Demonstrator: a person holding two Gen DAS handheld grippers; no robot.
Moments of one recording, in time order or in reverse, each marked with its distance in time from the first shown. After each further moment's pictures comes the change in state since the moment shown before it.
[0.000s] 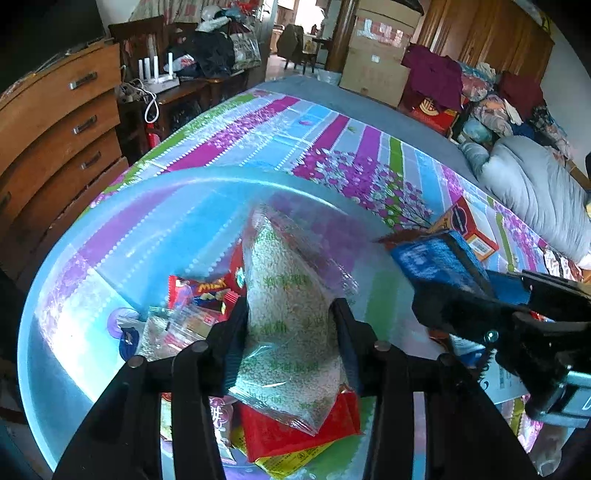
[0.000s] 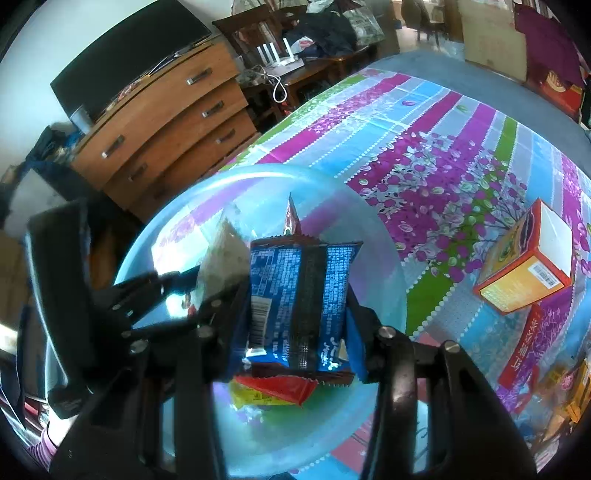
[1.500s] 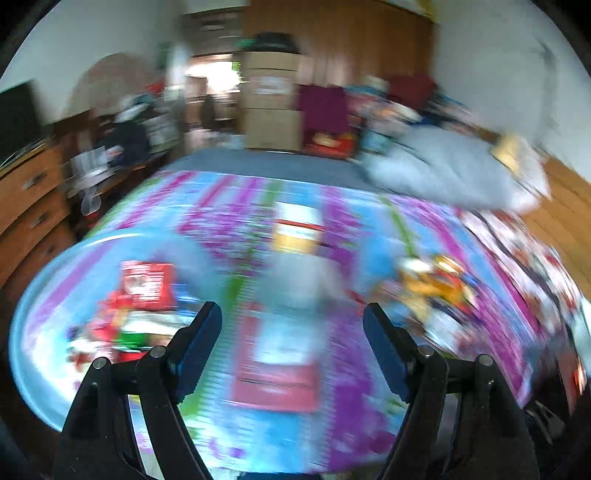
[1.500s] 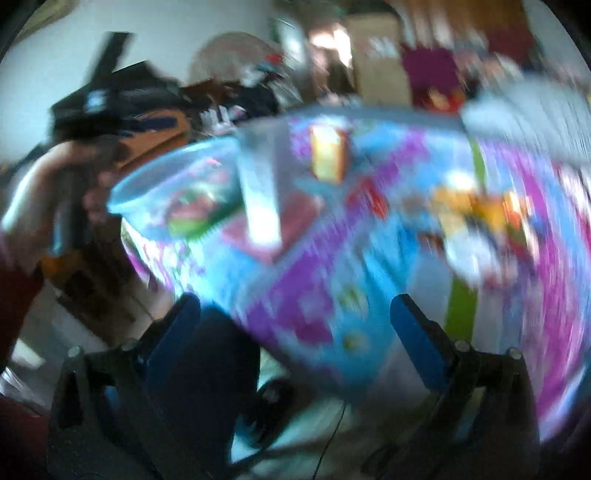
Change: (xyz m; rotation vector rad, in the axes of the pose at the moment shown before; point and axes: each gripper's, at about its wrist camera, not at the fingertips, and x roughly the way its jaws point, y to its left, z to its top) left arm -0.137 -0.192 -0.133 0.328 -0.251 -0.210; right arm -0.192 -0.069 -0.379 0.183 -0.317 -0.228
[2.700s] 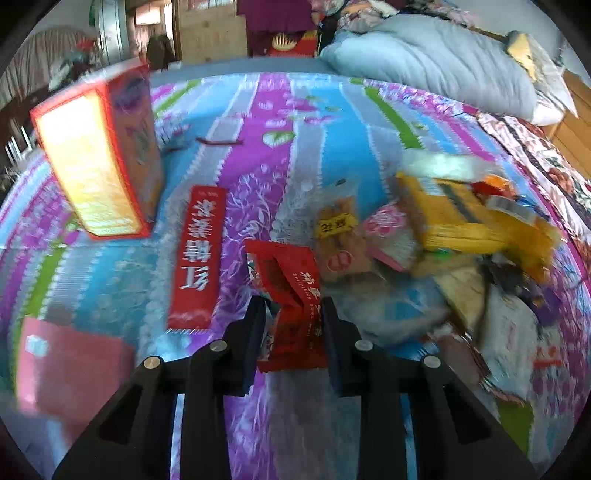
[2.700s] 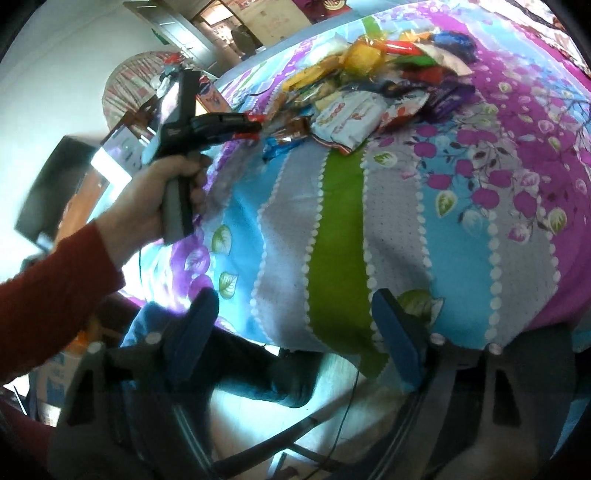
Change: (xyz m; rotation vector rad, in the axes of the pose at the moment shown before) left arm 0.297 -0.107 -0.032 0.077 0.299 0.000; right arm 0.029 -0.152 -0.042 0.384 0.114 0.063
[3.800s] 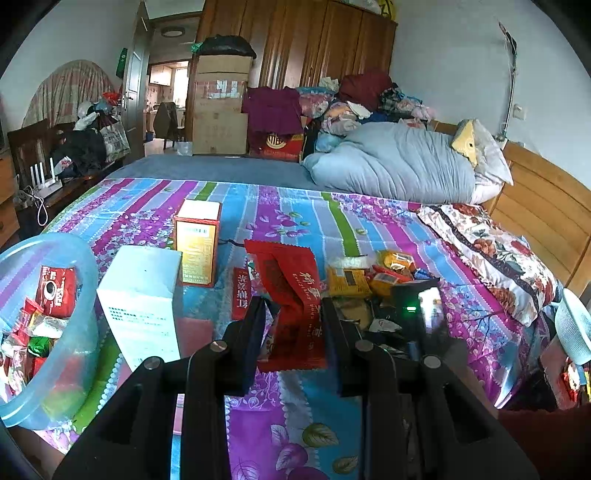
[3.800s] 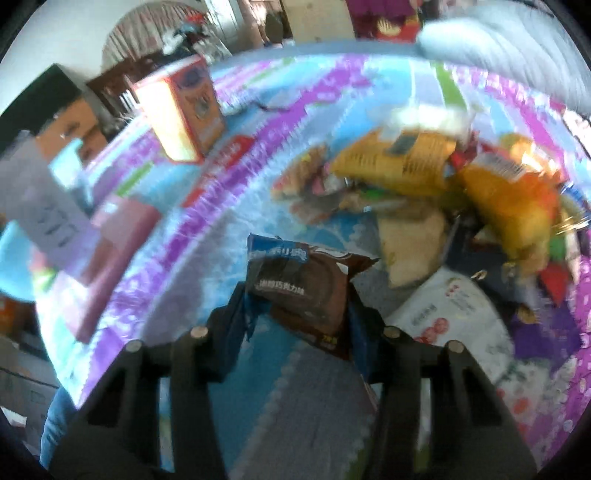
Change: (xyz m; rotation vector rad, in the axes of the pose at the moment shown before) left arm -0.239 0.028 -0.049 -0.062 -0.356 -0.107; right arm 0.120 0.056 0.144 -0.301 -0.034 -0.180
